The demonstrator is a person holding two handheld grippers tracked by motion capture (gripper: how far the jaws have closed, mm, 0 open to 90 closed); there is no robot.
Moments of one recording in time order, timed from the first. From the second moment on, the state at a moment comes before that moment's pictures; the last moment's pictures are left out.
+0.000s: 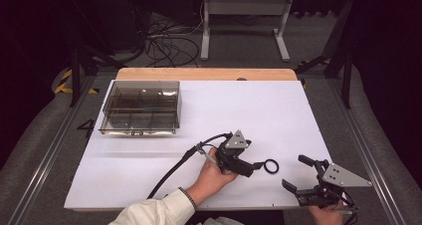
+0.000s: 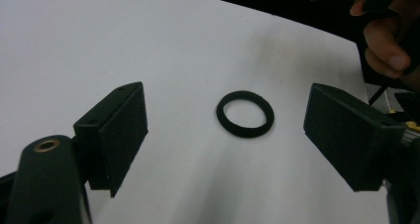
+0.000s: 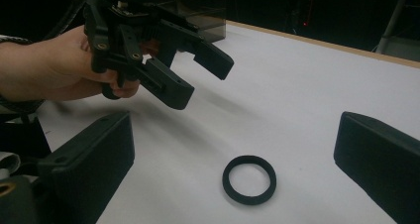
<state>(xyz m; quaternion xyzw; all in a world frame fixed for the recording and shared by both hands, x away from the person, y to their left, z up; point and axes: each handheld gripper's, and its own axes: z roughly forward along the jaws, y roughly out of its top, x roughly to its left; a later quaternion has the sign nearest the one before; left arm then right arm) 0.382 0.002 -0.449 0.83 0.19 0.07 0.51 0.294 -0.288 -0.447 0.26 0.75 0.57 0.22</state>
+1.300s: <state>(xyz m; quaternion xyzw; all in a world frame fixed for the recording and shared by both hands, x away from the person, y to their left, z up) 0.392 -0.034 -0.465 0.85 0.20 0.05 0.48 0.292 -0.290 -0.447 0.26 0.75 0.57 0.22</state>
